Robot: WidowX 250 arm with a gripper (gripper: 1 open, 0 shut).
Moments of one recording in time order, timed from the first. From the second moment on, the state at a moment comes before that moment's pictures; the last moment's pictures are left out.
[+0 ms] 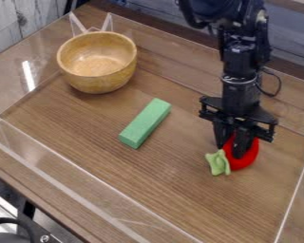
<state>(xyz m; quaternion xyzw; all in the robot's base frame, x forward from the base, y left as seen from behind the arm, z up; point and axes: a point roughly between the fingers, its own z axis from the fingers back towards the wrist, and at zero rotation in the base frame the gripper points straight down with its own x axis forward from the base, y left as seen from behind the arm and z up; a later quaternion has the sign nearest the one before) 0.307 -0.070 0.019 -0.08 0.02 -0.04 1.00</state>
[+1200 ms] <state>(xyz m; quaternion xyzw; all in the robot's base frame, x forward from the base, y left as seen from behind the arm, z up) 0.300 -0.055 0.024 -0.07 0.05 -0.02 1.00</state>
